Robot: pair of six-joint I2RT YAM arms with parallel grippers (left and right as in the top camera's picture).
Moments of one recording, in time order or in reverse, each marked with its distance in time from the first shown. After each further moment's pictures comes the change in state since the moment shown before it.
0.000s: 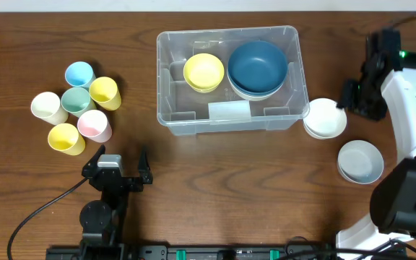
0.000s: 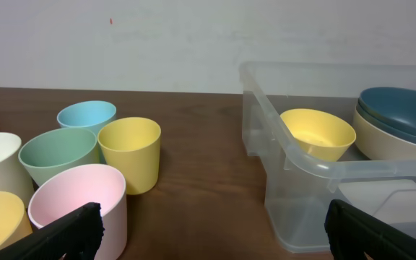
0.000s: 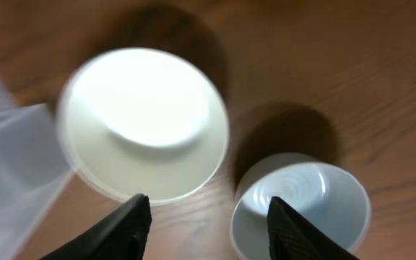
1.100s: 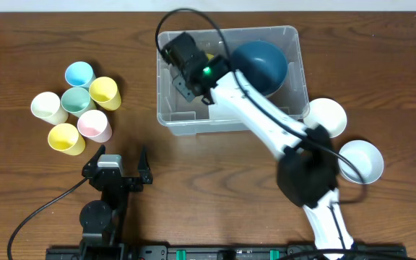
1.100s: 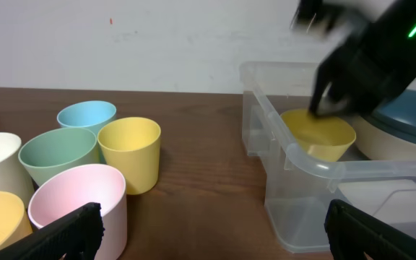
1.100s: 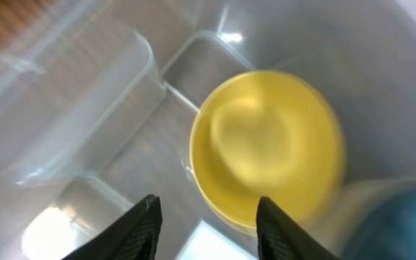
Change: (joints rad) left arm 0.000 0.000 0.000 0.000 0.000 0.000; right arm 0.856 0.410 0.559 0.322 0.112 -0.358
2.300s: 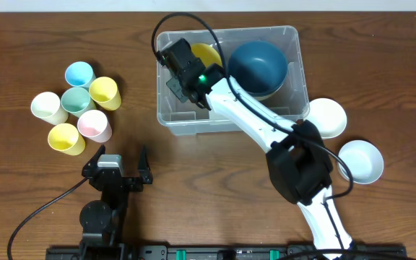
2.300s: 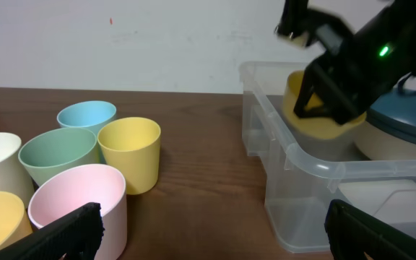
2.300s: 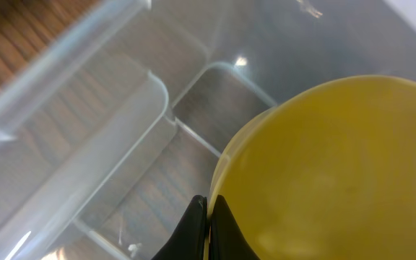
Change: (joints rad) left arm 0.000 0.000 0.000 0.000 0.000 0.000; right arm 0.015 0.091 -0.083 0.238 -0.006 -0.009
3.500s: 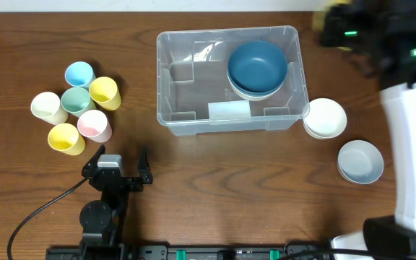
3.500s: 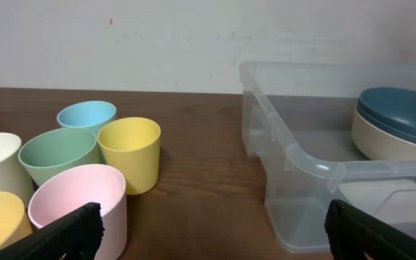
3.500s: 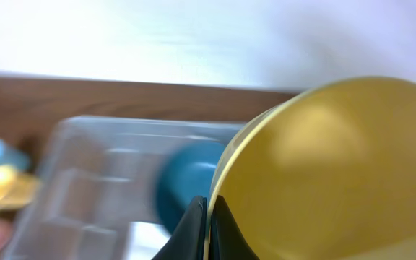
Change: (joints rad) left arm 0.000 0.000 0.000 0.000 0.000 0.000; right arm -0.512 -0.643 0.003 -0.334 -0.328 0.208
